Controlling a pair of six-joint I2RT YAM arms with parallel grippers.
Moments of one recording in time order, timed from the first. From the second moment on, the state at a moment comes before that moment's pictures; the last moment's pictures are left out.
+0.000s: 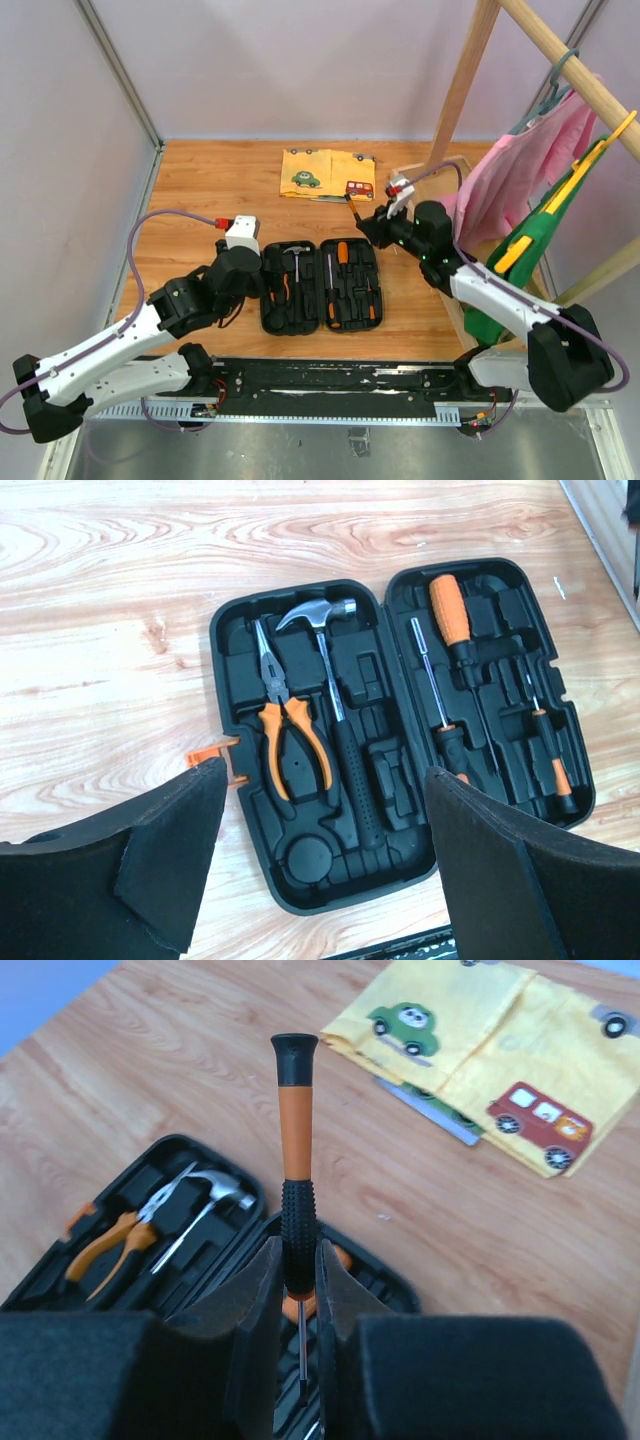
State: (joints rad) left arm -0.95 0.80 0.81 -0.62 -0.59 -0.58; right arm 0.50 1.29 0.75 0.28 -0.27 0.11
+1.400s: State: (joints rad) left arm -0.95 0.69 0.75 -0.42 -0.09 -0.44; right arm 1.20 0.85 0.37 0.15 -0.15 -0.62
